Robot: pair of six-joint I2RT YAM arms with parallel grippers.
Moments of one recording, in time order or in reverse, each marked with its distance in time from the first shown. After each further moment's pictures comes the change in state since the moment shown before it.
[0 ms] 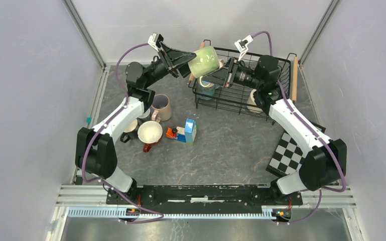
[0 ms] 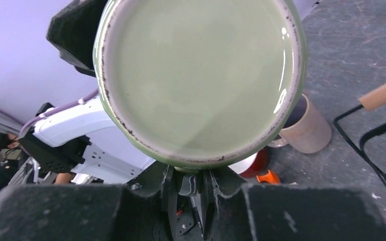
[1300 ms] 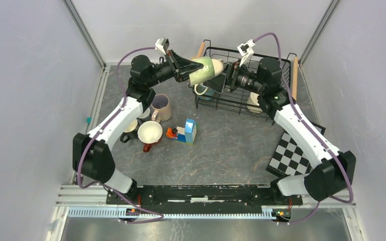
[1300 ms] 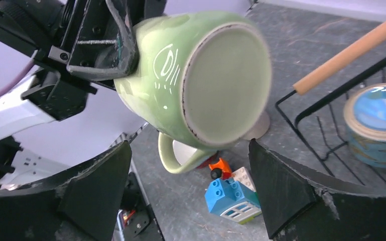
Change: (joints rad) left arm -0.037 -0.032 0.045 -0.354 -0.001 0.146; right arm 0.018 -0.072 -0.006 -0.203 0.134 -0.229
